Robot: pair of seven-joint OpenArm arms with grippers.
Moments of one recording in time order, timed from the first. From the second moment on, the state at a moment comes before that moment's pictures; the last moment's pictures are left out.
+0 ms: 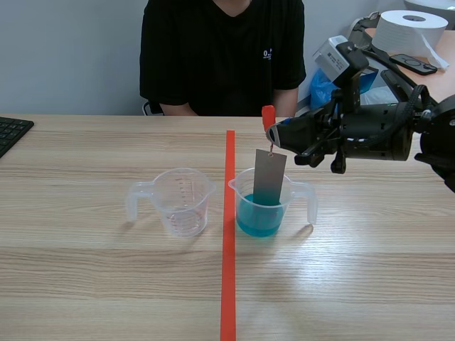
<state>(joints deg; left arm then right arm) 65.6 -14.8 -26.1 75.8 25.0 -14.9 -51.2 11.8 25.4 -13.7 80.1 36.5 44.9 -21.7</state>
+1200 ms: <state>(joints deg) 65.6 -14.8 -26.1 75.8 25.0 -15.0 -49.6 11.6 26.4 -12.2 87.3 40.6 44.9 -27.3</state>
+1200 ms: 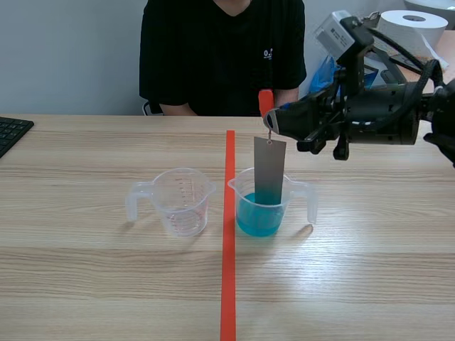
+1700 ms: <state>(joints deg) 65.6 -14.8 -26.1 75.8 25.0 -15.0 -49.6 11.6 26.4 -5.2 97.3 48.7 44.9 -37.4</state>
